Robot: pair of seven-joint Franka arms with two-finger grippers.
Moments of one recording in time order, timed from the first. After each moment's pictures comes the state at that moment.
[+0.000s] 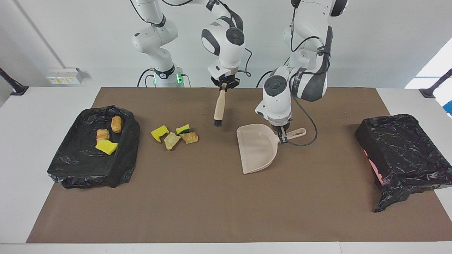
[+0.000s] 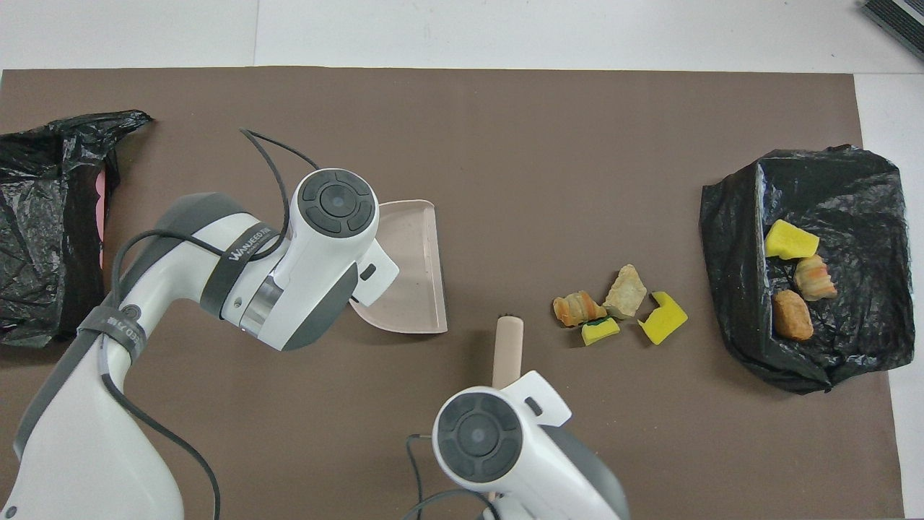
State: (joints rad) left arm -0.52 0.29 -0.01 -1.80 0.25 1.93 0.93; right arm 0.61 -0.08 0.11 -2.15 0.03 1.79 0.83
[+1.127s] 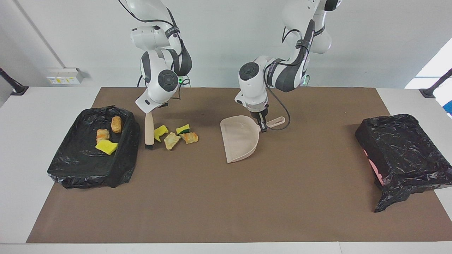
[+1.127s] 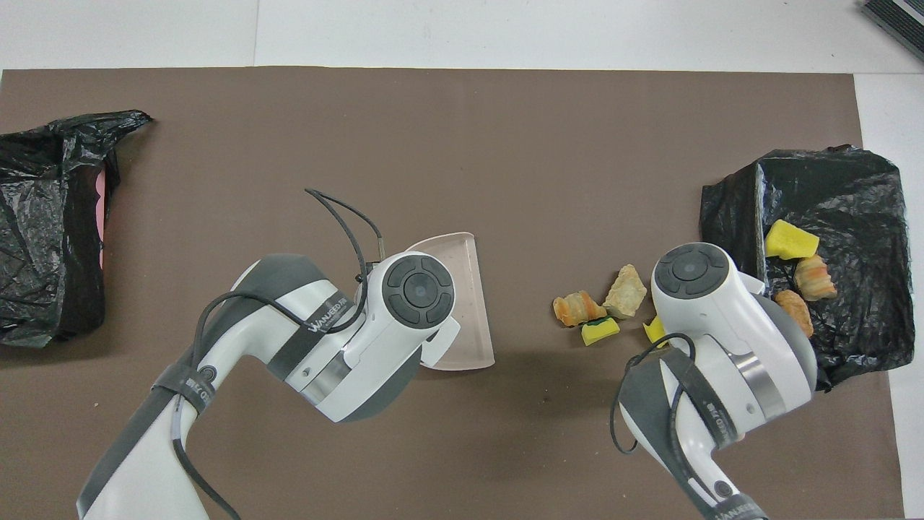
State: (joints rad) left arm -0.66 0.21 -0.02 -1.94 0.25 1.98 0.72; right arm 0.15 0.00 0.12 -2.23 -0.33 1.68 0.26
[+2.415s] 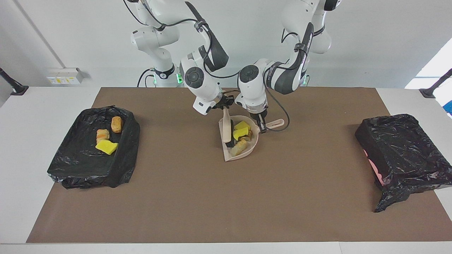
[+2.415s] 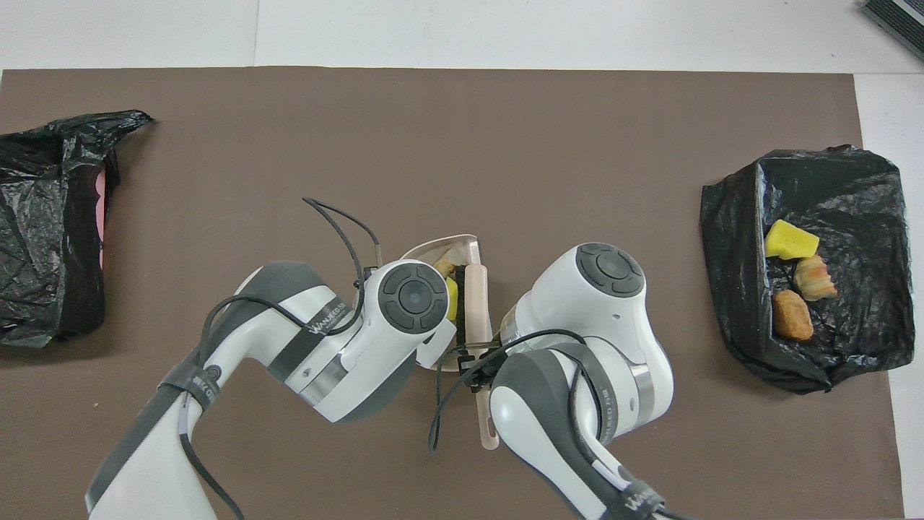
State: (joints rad) left arm -0.65 0.22 0.00 -1.98 0.25 2.05 0.71; right arm 0.40 0.12 0.12 -2.05 0.49 1.91 0.21
